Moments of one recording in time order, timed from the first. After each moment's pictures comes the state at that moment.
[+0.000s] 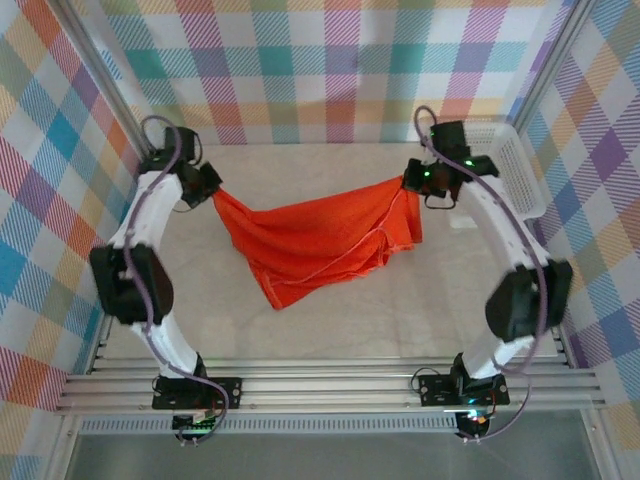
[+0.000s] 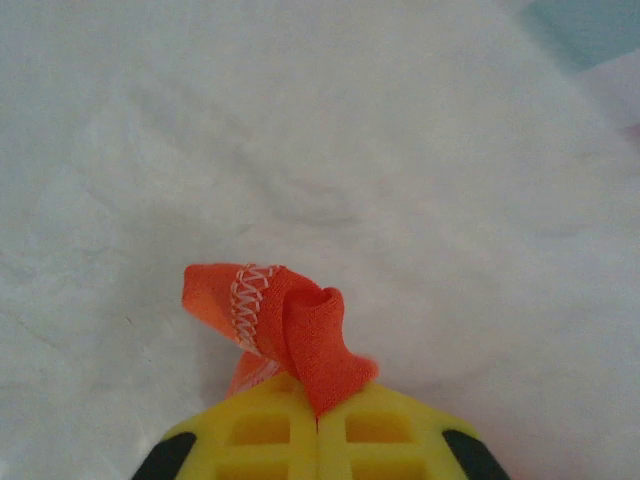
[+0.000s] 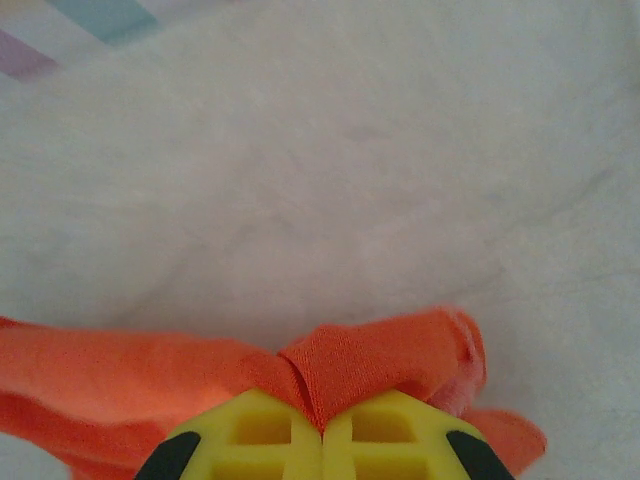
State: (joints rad) left arm 0.01 1.84 1.64 -0.86 0.07 -0.61; right arm 0.21 1.69 1.60 -0.82 -0.15 0.40
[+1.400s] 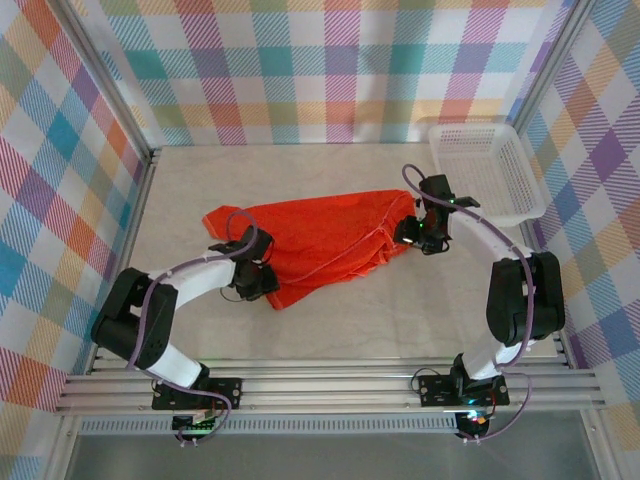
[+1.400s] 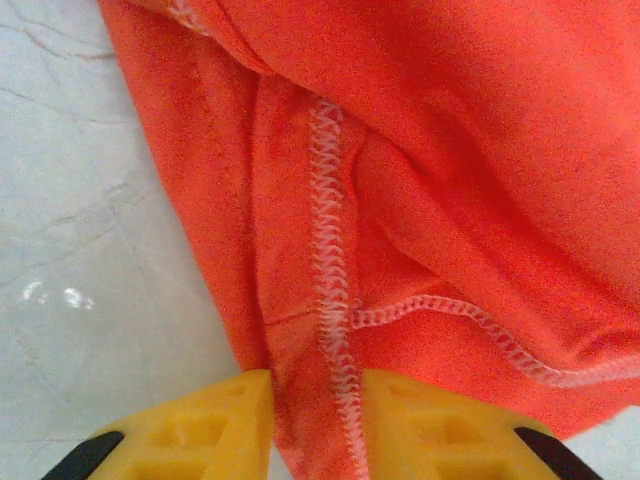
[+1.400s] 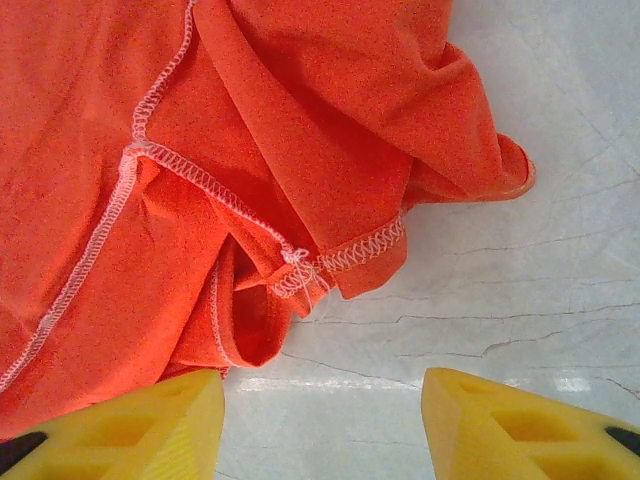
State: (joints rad) left arm -0.45 1.55 0.81 -0.56 0.09 -0.78; right arm 0.21 1.63 1.16 -0.74 -0.17 0.43
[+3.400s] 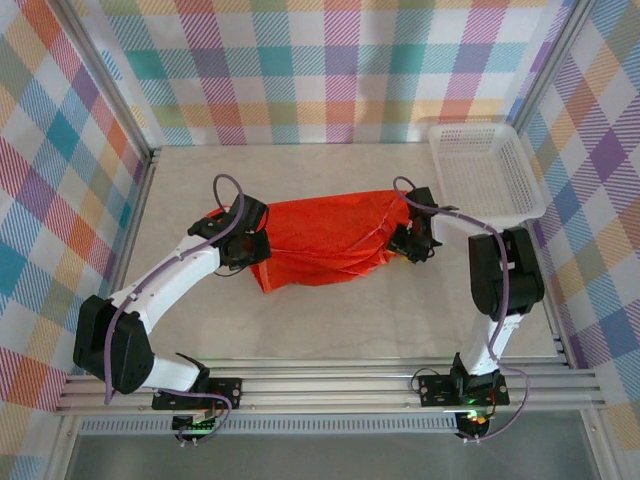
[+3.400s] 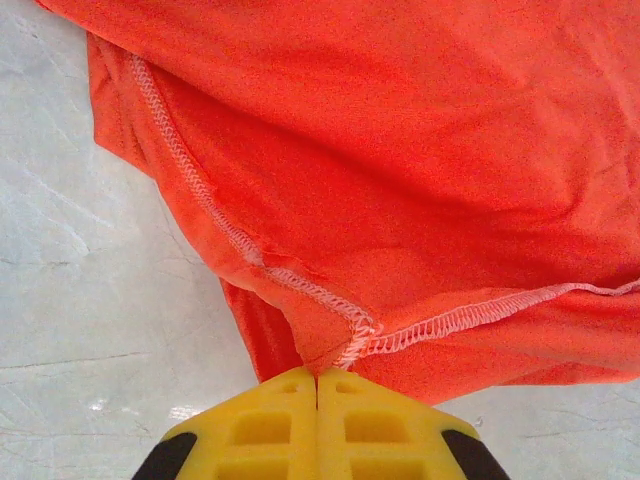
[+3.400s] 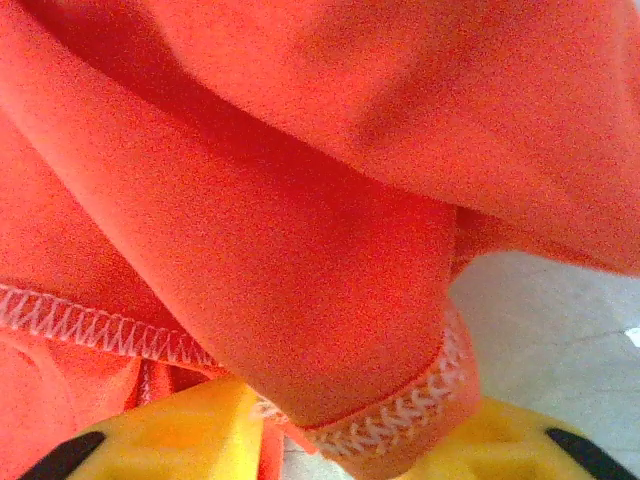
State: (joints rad) left arm -0.47 1.39 1.09 -0.82 -0.12 -0.68; right arm 0.24 1.83 1.11 -0.56 -0.19 0.64
